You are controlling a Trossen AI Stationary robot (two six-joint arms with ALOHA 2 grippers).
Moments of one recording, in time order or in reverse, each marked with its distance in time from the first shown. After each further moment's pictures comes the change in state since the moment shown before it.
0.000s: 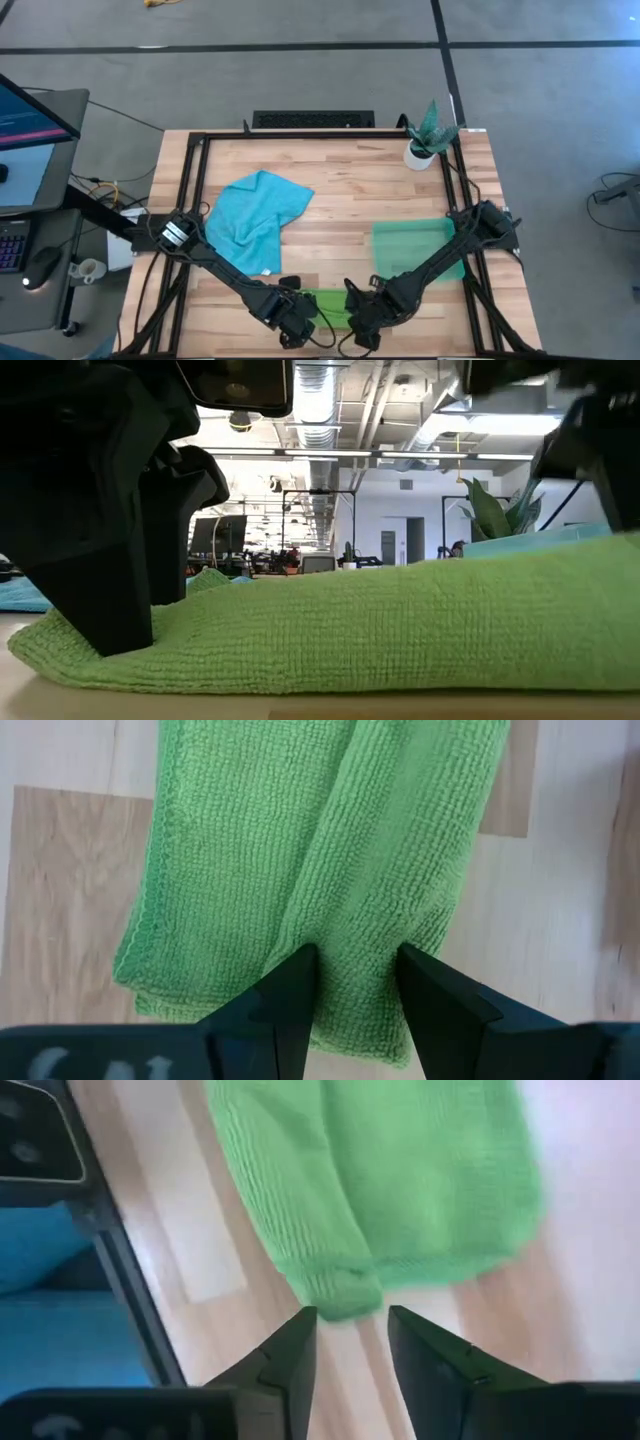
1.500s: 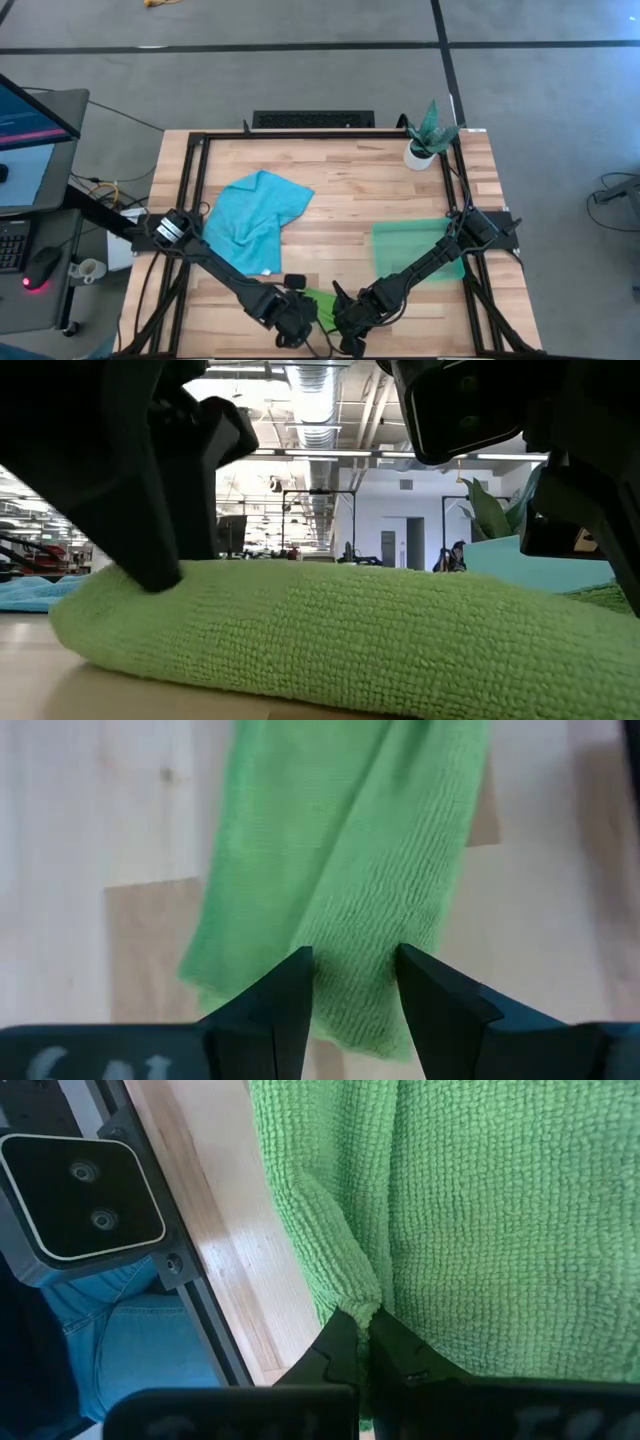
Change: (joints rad) left arm 0.003 -0.056 -0.001 0.034 -0.099 0.236; right arm -0.041 0.131 0.004 0.251 -0.186 0.089
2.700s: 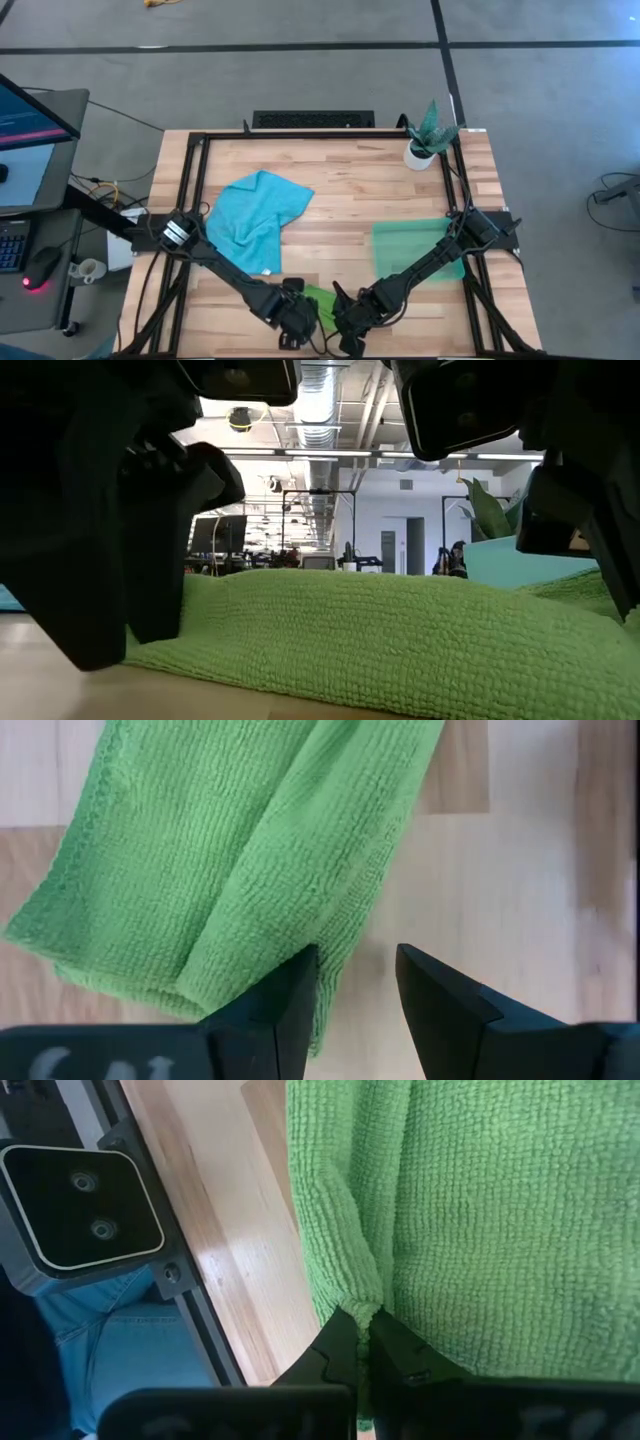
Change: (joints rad) left arm 0.019 0.050 0.010 -0.013 0.137 -0.099; right arm 0.006 0.000 0.000 0.003 0.021 0.001
